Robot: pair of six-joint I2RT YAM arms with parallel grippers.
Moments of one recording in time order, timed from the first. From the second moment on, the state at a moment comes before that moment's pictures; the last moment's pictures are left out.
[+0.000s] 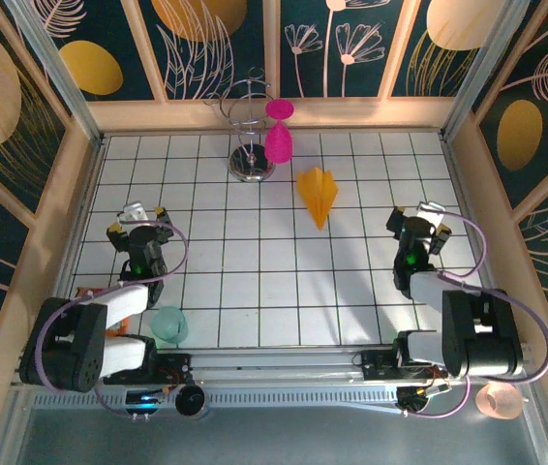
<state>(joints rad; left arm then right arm) -0.15 1.28 0.27 0.76 -0.53 -0.15 0.04 1.31 0.31 0.67 0.45 0.19</state>
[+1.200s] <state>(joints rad) -0.01 1.53 0.22 1.21 -0.16 -0.10 -0.01 1.55 0.21 1.22 0.13 0.15</state>
